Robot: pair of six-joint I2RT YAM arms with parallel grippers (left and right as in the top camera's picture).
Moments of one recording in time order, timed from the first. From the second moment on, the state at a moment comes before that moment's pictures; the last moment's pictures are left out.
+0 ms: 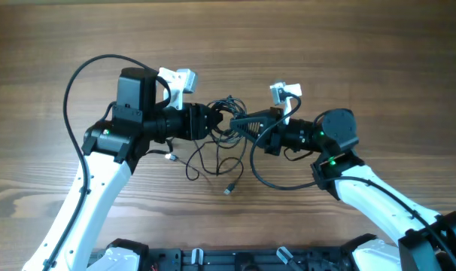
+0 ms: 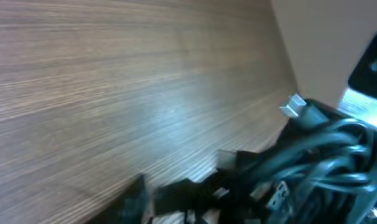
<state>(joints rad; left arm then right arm) -0.25 1.27 1.03 -0.60 0.67 -0.29 0.42 1.39 0.54 0.95 -0.97 0.93</state>
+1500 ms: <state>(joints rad) -0.35 1.15 1.03 -0.78 0.11 -1.06 0.93 1.36 0.55 0.44 0.25 0.55</state>
